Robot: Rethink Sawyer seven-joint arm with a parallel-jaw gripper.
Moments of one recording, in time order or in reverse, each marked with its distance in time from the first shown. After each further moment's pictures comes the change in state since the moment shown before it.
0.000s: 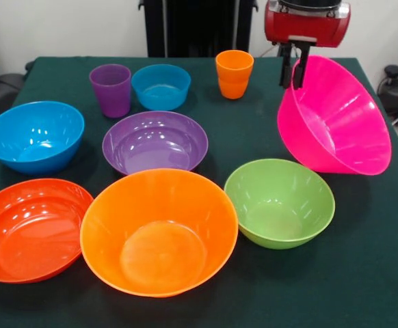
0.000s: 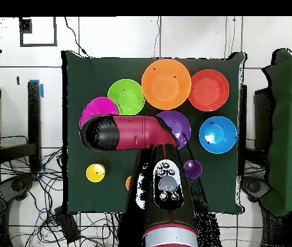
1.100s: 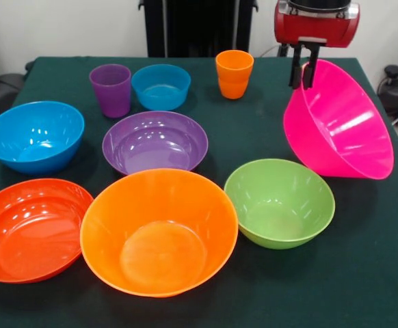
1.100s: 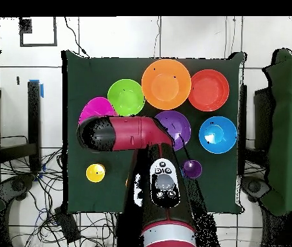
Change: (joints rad) arm 0.000 0.001 0.024 0.015 0.000 0.000 0.000
